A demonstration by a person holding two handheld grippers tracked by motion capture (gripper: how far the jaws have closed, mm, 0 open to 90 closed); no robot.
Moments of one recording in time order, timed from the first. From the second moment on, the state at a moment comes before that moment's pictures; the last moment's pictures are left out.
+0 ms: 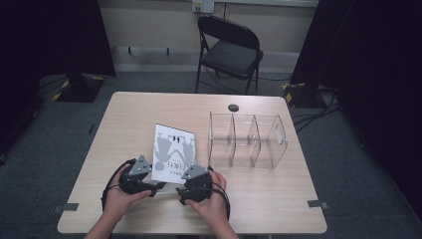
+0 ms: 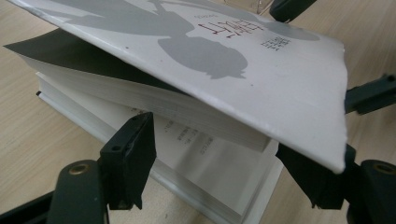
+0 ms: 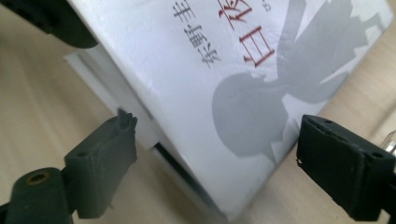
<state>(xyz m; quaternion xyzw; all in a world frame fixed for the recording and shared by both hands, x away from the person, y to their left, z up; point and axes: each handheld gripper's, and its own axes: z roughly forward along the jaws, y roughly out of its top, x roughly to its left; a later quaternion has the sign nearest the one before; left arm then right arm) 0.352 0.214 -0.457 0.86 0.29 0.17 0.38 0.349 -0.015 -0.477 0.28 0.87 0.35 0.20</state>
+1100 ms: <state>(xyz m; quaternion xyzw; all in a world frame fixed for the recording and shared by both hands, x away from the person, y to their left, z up) 0.343 0.222 -0.476 0.88 0.25 0.16 0.37 0.353 -0.011 -0.451 0.20 0.88 0.29 0.32</state>
